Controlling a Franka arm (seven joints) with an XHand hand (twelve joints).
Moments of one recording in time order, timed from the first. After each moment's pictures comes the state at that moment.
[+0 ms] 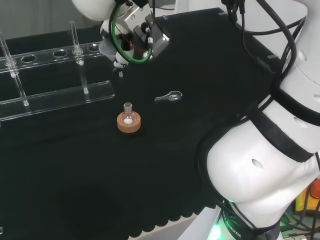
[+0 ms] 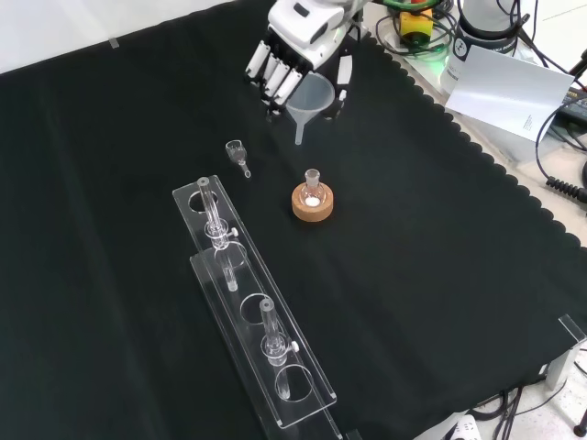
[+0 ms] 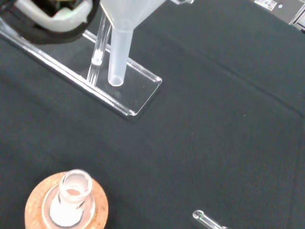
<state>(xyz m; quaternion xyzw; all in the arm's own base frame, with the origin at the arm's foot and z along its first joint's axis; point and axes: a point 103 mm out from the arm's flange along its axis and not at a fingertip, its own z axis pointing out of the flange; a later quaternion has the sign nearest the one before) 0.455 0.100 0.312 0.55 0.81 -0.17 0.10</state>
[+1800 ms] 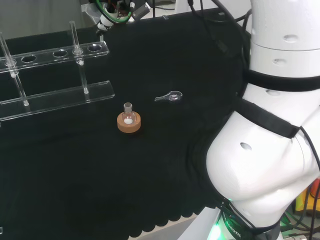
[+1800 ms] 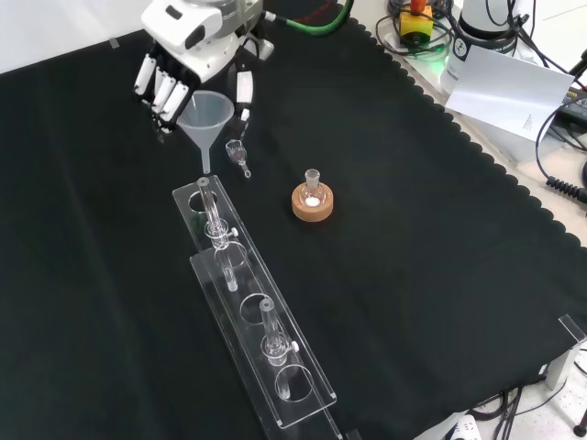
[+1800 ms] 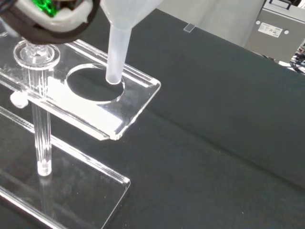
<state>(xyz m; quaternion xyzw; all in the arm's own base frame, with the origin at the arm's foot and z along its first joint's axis) 0.616 0.099 0.331 0.55 0.82 -0.11 0.07</state>
